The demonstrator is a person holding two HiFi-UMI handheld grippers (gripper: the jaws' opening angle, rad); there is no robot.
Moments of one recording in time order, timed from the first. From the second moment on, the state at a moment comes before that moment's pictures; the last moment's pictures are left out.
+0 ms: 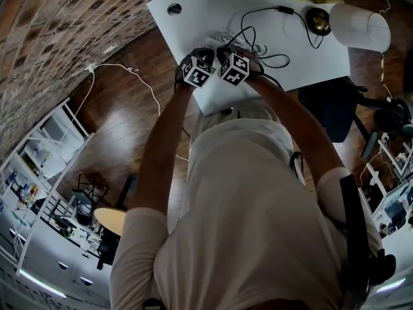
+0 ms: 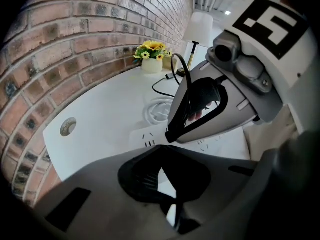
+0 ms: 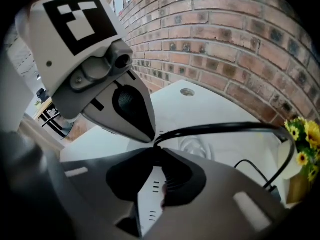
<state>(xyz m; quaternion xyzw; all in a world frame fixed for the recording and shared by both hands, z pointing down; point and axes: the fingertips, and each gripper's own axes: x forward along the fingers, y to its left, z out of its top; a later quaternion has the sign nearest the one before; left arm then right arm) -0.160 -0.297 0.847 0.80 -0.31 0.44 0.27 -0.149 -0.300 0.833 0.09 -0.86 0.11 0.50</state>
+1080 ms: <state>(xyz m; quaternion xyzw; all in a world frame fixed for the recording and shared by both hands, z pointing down) -0.159 -0.297 0.848 0.80 -0.30 0.47 0.23 -0.151 -0.303 0.810 0.11 -0.86 0.15 0.47</state>
